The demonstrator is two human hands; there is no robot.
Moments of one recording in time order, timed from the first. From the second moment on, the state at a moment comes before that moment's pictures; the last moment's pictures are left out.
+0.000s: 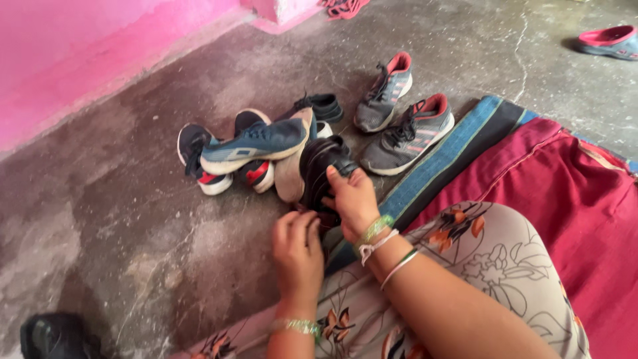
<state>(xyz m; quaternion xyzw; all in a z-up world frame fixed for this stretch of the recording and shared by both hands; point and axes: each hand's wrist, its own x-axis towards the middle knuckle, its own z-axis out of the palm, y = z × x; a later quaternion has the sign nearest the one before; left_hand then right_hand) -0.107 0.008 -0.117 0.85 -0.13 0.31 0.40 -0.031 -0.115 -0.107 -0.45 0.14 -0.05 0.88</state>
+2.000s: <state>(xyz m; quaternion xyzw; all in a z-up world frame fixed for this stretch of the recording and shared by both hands) -0.147 0.185 -0.053 0.85 0.16 0.01 0.51 -0.060 0.029 0.023 -0.37 -0.27 0.17 0.87</state>
